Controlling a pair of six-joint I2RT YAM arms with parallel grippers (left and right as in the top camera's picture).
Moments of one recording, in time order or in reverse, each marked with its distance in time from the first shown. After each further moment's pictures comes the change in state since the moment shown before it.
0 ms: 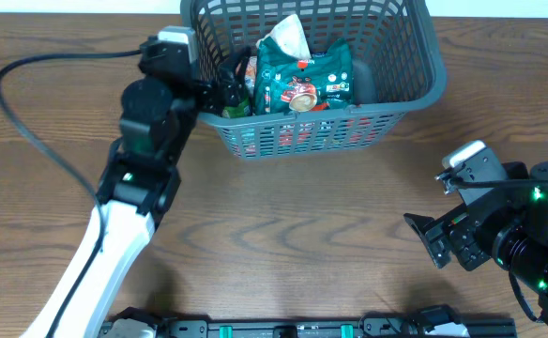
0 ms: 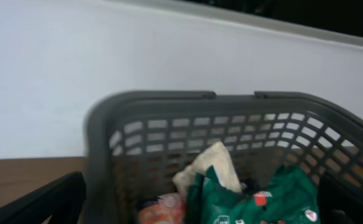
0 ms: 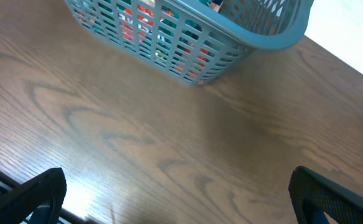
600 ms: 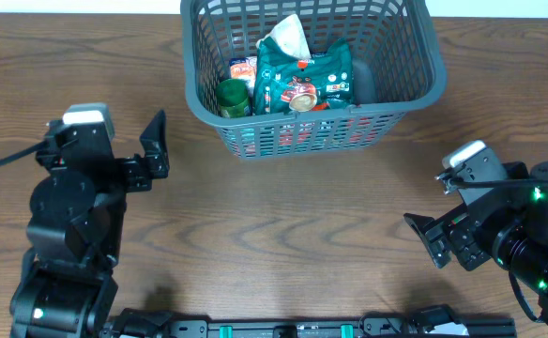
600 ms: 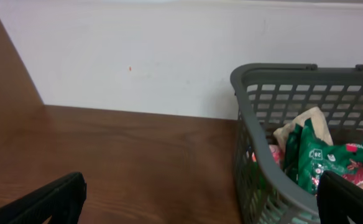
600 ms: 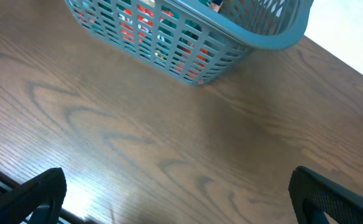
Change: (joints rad) left arm 0.087 -0.499 0.030 -0.673 -0.252 0.104; right arm 0.000 0.000 0.000 0.000 0.000 0.000
